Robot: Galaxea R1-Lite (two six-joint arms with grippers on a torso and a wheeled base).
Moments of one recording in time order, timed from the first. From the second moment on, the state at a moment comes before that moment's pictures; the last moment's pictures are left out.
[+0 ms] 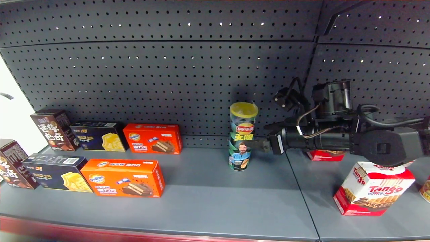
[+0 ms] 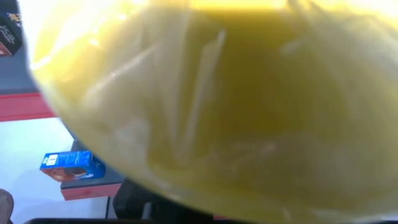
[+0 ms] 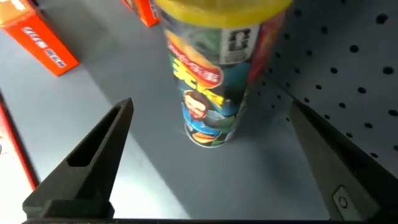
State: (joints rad) left arm 0.15 0.10 -0.31 0.40 -0.31 0.01; right arm 0.50 1.82 -1.20 -0.27 0.30 -0.15
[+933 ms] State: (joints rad) left arm 0.15 0.10 -0.31 0.40 -0.31 0.01; right arm 0.51 1.99 -1.23 -0.39 0.35 -0.15
